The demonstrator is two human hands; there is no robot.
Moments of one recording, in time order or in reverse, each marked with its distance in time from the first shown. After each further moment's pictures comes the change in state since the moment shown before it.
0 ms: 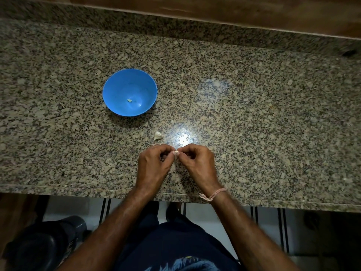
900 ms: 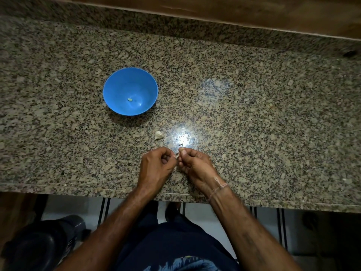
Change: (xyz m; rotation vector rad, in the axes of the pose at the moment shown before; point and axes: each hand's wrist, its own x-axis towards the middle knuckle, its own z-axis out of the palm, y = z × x) left_hand -0.003 -0.009 0.006 -0.022 -0.094 -0.158; right_hand 0.012 0.014 0.007 0.817 -0.134 0.635
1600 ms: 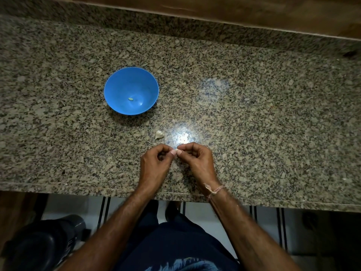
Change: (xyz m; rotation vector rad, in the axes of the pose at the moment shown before) left_hand 0.000 -0.001 0.001 -0.209 0.063 -0.066; right_hand -0.010 0.001 0.003 -0.430 0.018 -0.482
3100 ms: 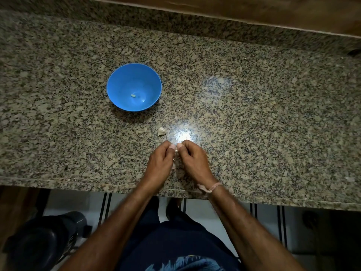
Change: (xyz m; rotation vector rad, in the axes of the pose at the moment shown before) left_hand -0.002 0.003 0.000 -0.040 -0.206 -0.070; right_hand -0.001 -0.001 0.017 -0.417 -0.075 -0.137
